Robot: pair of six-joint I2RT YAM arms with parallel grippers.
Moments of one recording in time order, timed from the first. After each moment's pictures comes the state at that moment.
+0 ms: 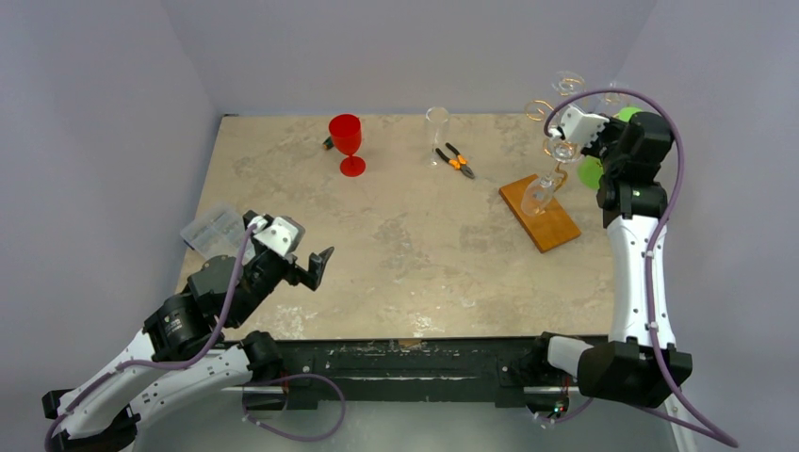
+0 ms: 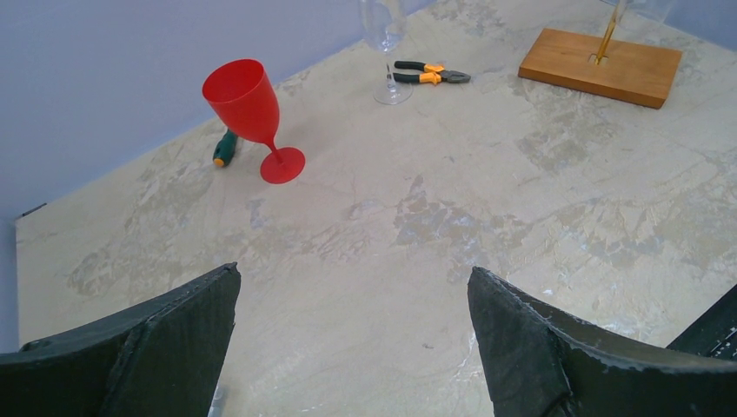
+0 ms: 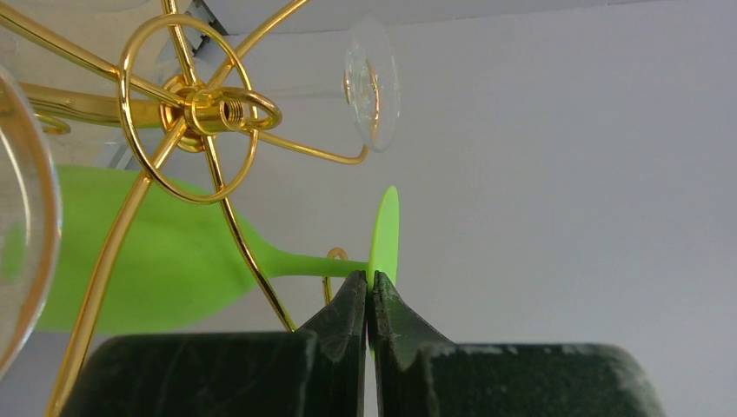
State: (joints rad) left arm -0.98 0.46 0.86 -0.54 -0.45 0.09; right arm -0.19 1.19 1.32 -0.37 0.09 -1.36
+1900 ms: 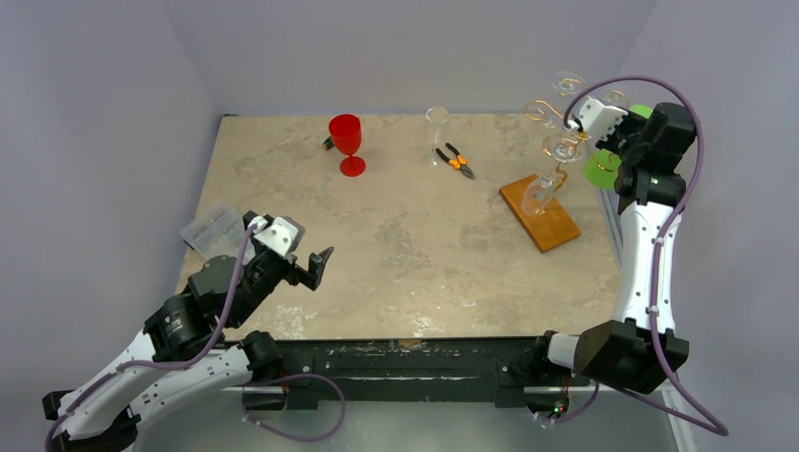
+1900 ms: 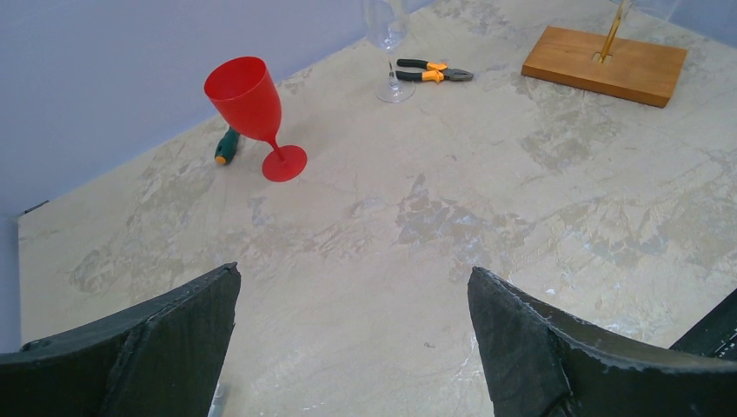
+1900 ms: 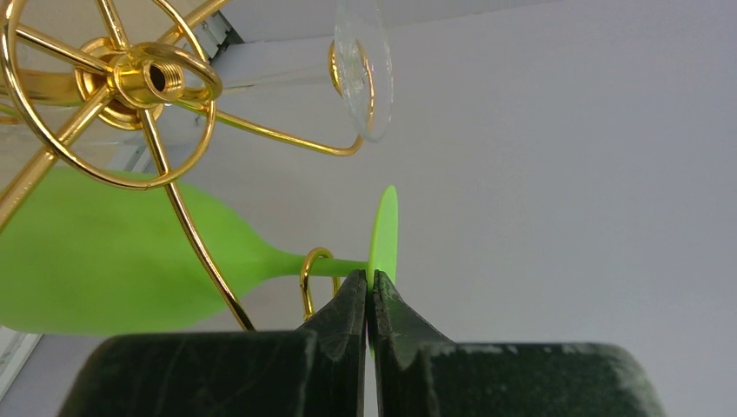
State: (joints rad) left arm -0.97 0.46 0.85 -0.54 -0.45 0.09; right arm -0.31 1.26 1.42 -0.43 -0.06 -1.33
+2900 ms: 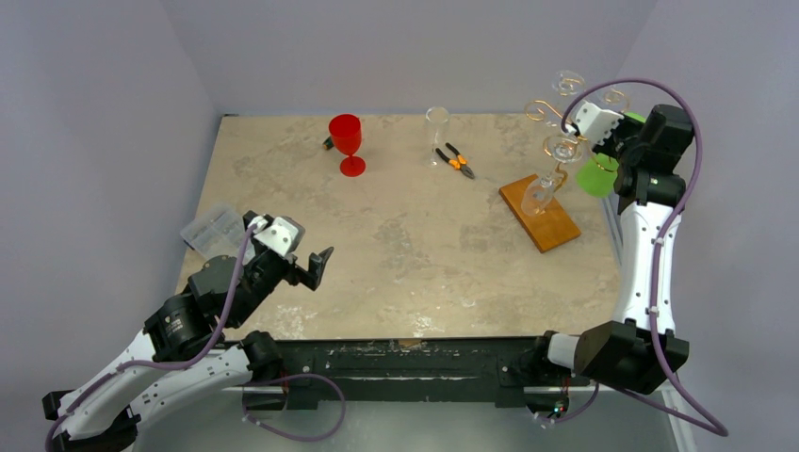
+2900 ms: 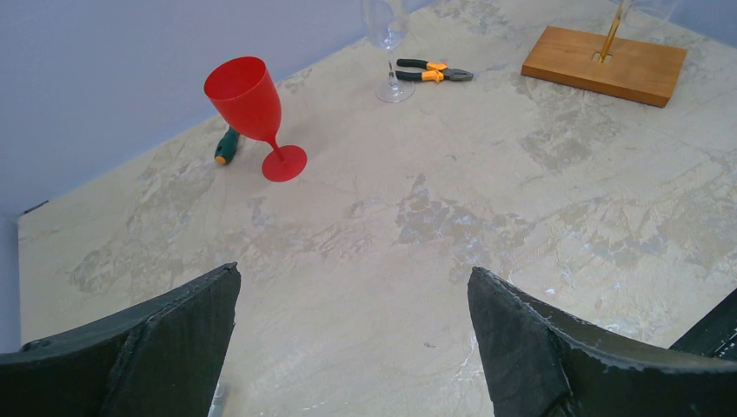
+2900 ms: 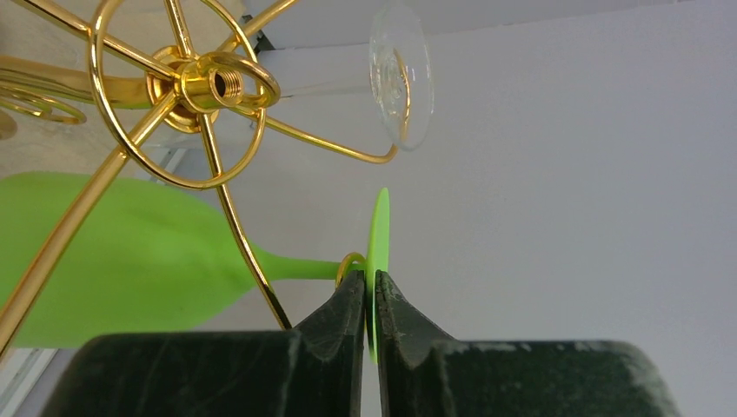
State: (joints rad) left arm -0.97 0.46 0.85 -0.54 -0.45 0.09; right arm -0.31 1.26 1.42 -0.48 -0.10 -1.33
